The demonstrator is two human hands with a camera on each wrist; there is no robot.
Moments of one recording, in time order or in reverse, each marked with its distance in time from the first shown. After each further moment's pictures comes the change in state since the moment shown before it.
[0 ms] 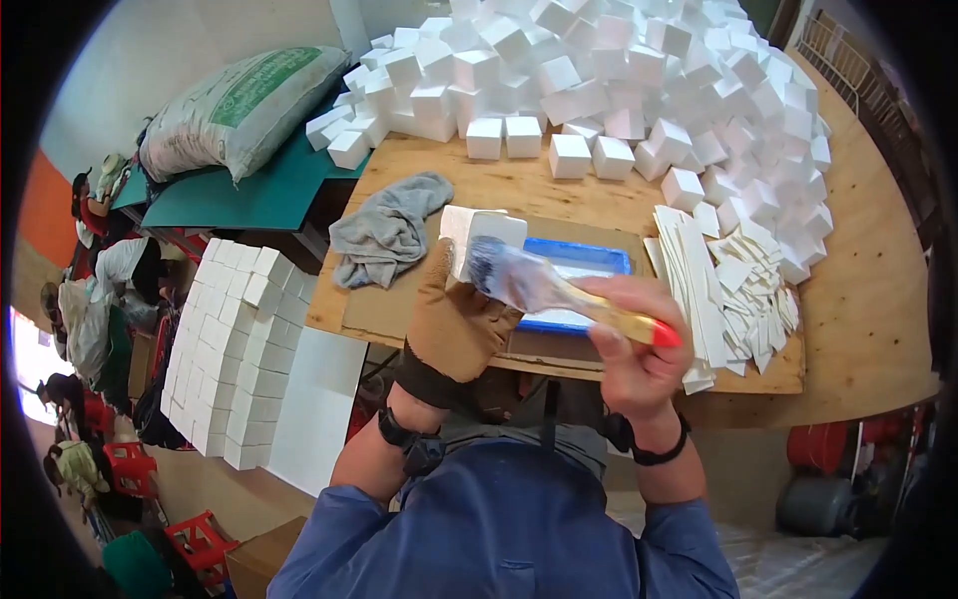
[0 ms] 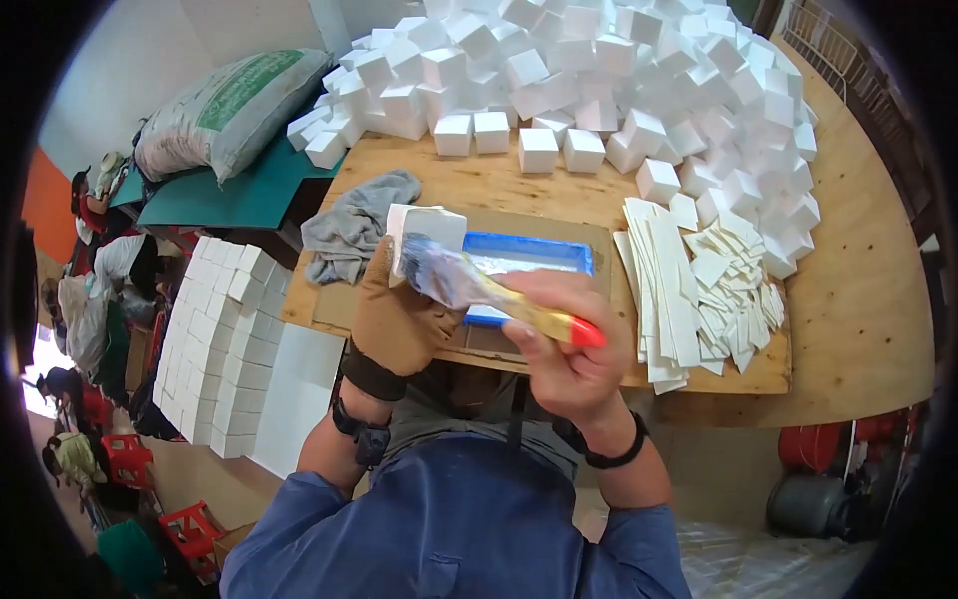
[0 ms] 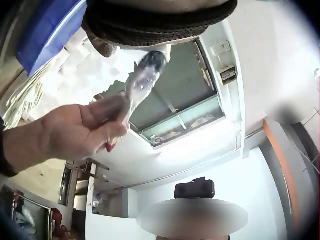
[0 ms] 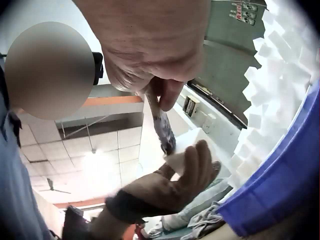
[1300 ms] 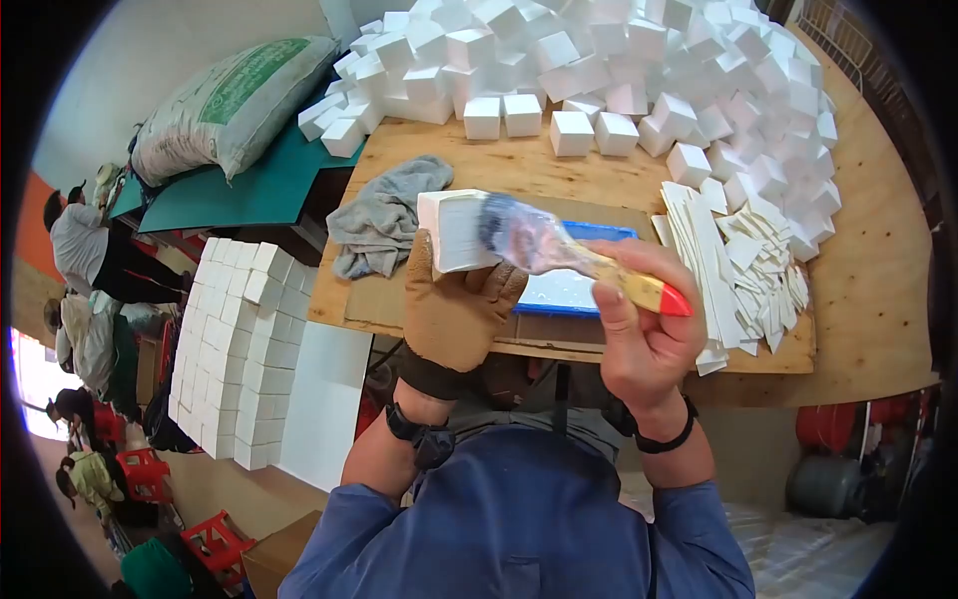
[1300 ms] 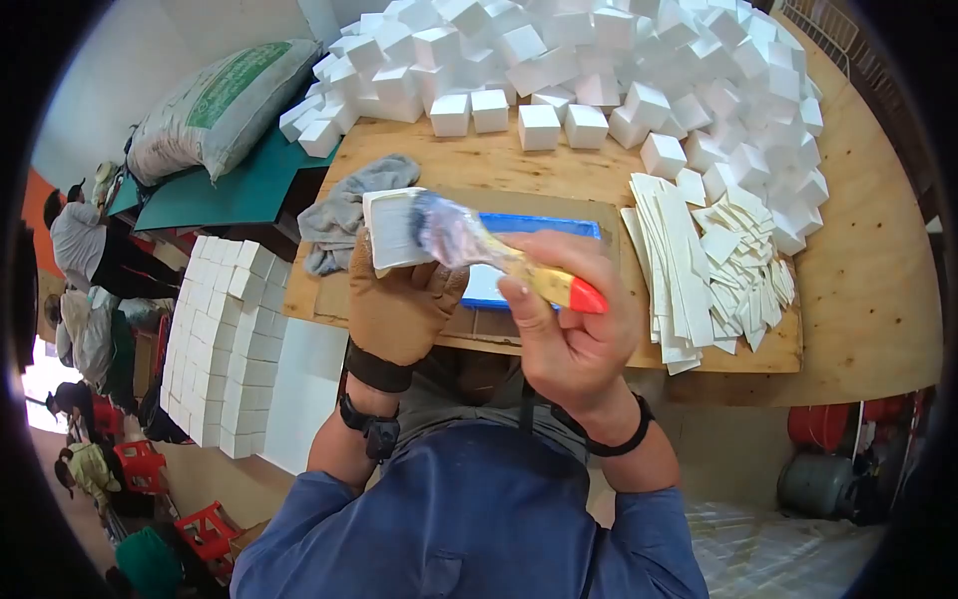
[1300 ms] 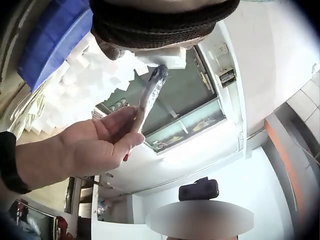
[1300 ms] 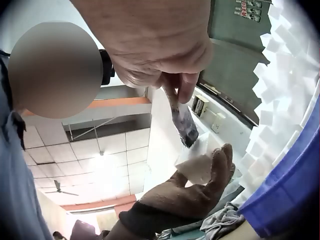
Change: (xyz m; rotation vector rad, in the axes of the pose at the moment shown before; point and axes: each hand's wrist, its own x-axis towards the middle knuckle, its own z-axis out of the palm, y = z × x) left_hand 0.000 0.003 -0.012 0.008 0.037 0.076; right_hand 0.008 -0.001 0.029 -0.066 0.071 0.036
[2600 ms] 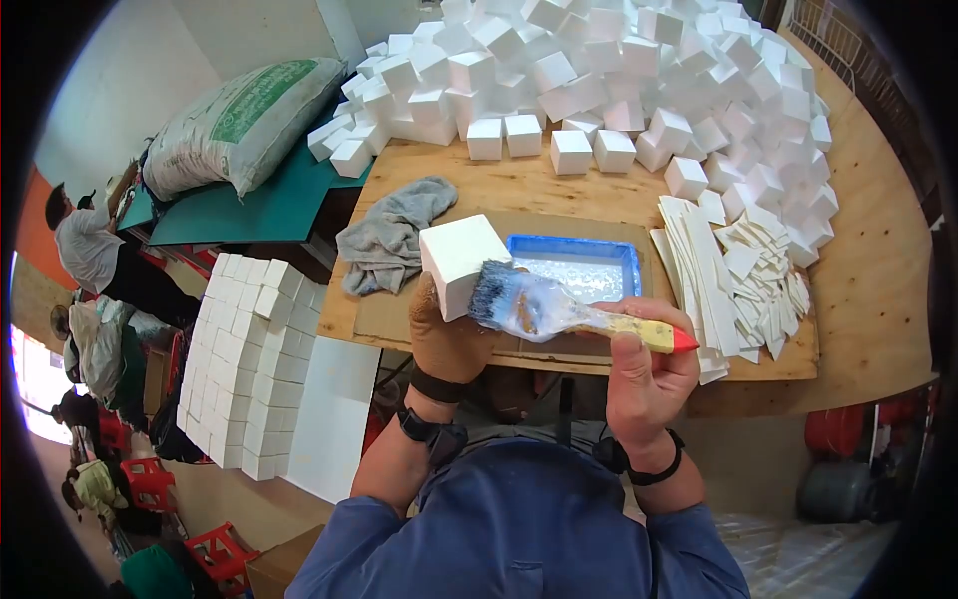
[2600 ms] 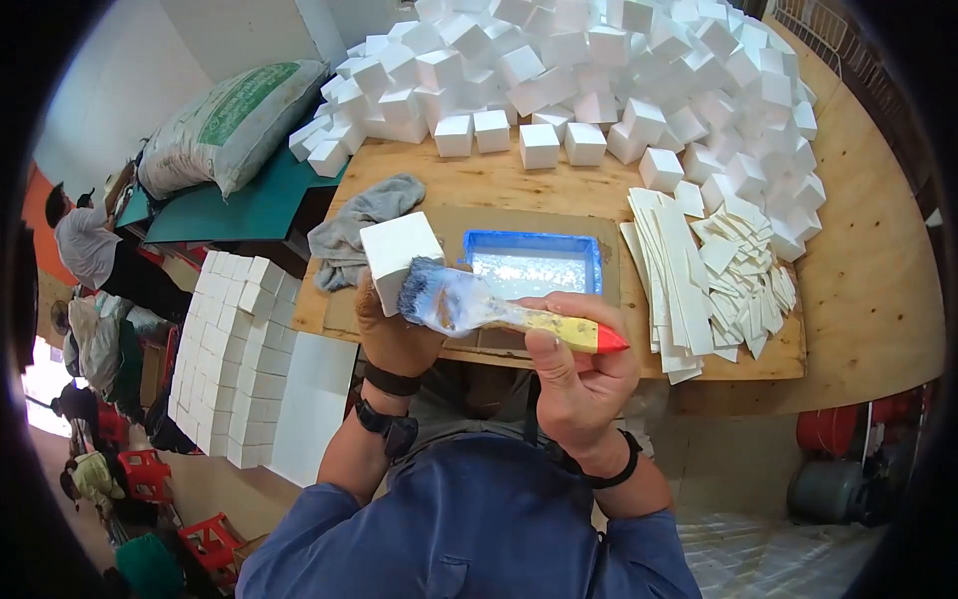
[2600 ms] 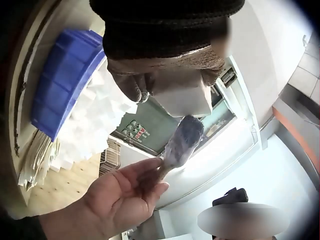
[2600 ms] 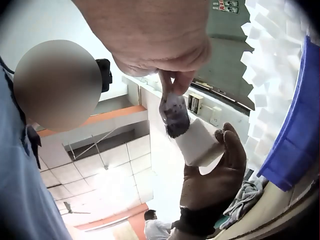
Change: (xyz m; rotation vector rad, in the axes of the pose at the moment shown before) left_hand 0.000 -0.003 -0.024 0.267 -0.281 0.146; right_hand -0.041 -0.026 -0.005 0.283 0.155 0.279
